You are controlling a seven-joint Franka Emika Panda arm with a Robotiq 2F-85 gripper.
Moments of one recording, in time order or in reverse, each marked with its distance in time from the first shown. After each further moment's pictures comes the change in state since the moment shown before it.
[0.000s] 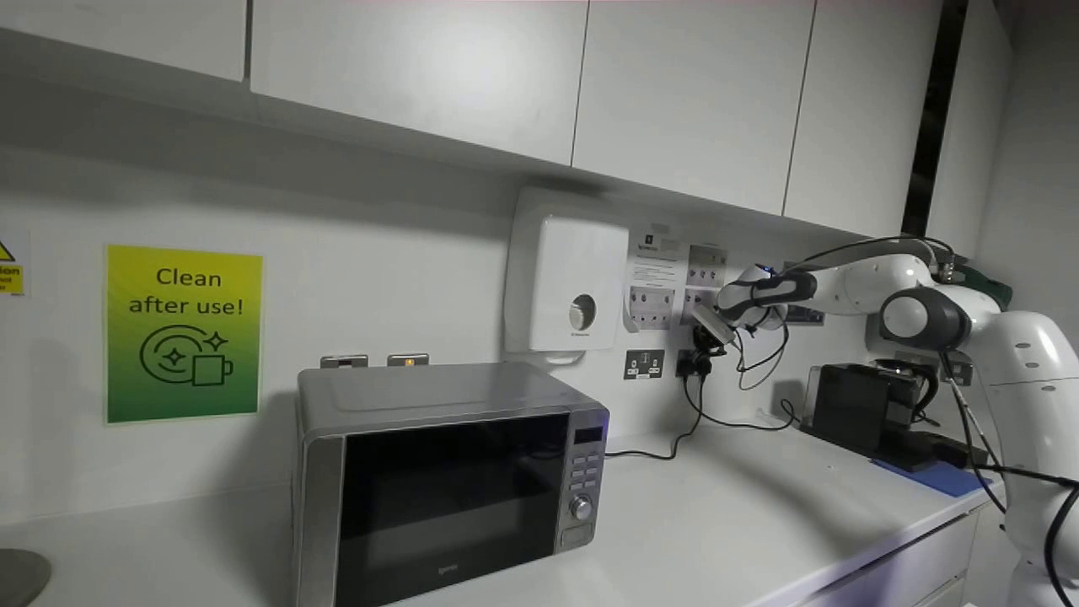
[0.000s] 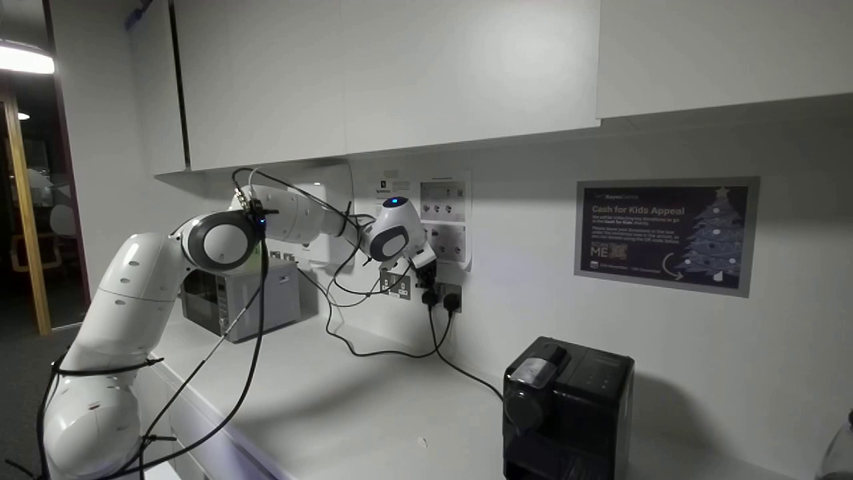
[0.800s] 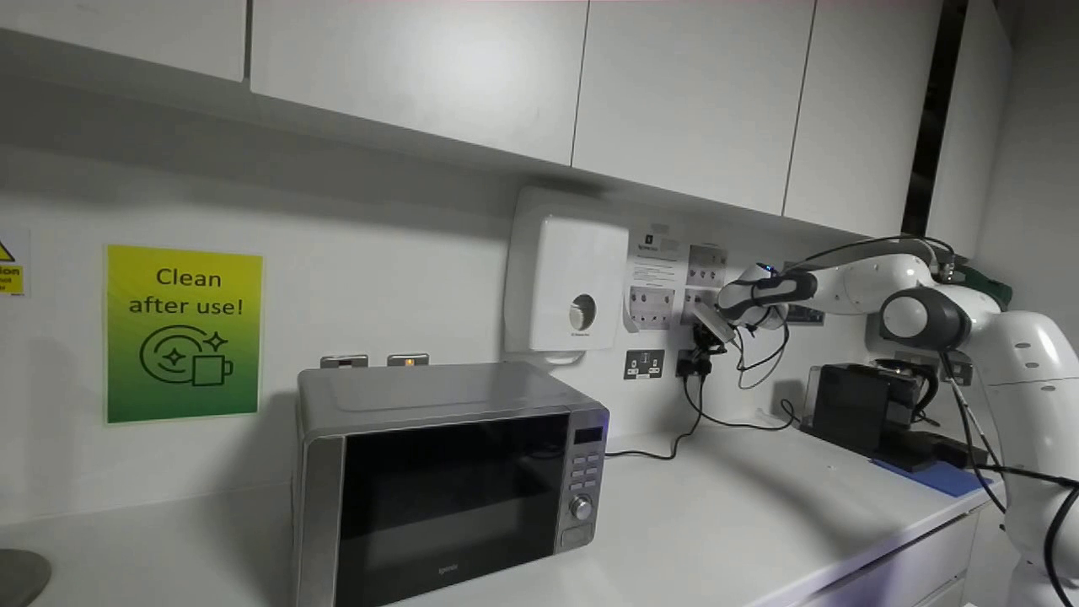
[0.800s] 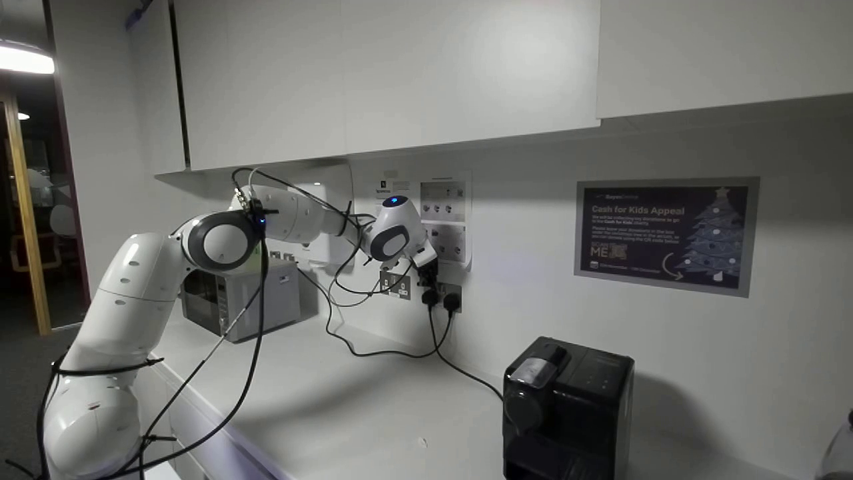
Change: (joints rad) arm -0.003 0.000 -0.002 0.004 0.000 0.020 0.000
